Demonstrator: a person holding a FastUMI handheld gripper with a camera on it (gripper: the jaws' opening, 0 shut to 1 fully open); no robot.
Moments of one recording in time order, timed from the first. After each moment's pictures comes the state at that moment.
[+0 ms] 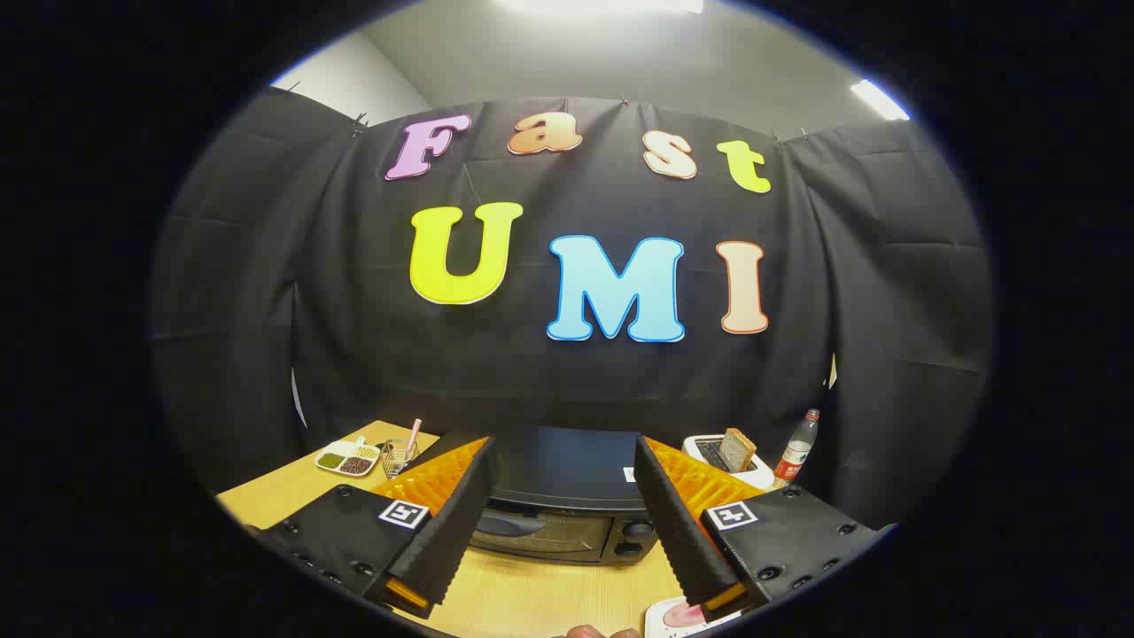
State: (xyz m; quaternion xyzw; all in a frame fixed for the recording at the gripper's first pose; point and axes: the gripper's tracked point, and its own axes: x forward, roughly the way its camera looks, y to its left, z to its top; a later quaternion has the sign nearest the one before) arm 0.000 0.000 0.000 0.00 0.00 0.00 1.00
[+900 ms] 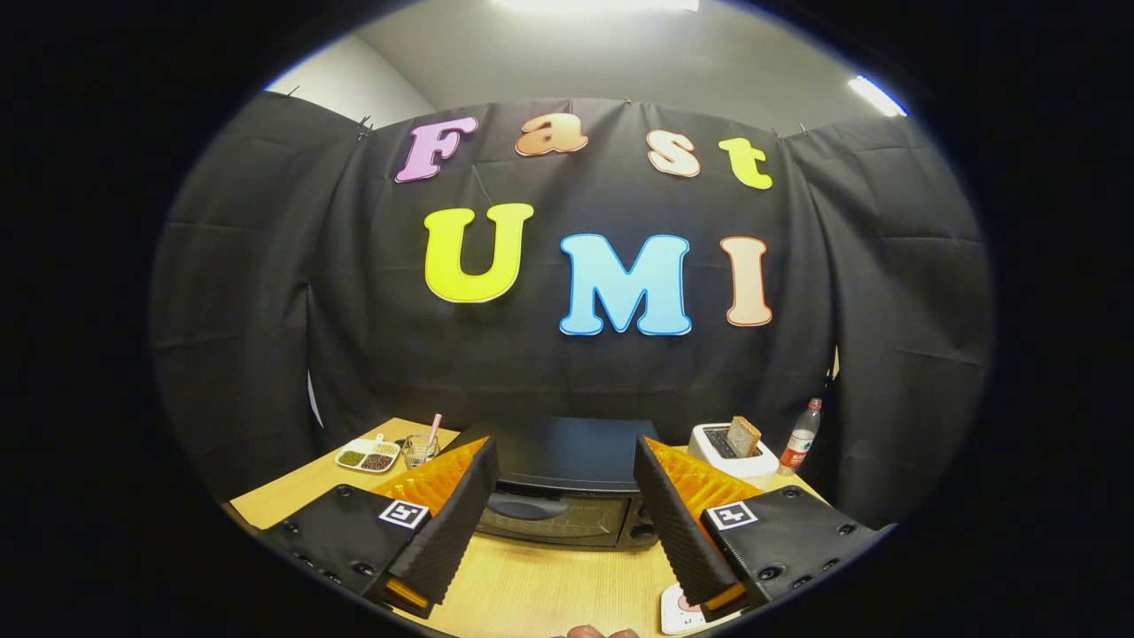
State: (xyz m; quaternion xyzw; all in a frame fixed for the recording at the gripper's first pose) arm -0.036 0.015 -0.002 0.02 0.00 0.01 1.00
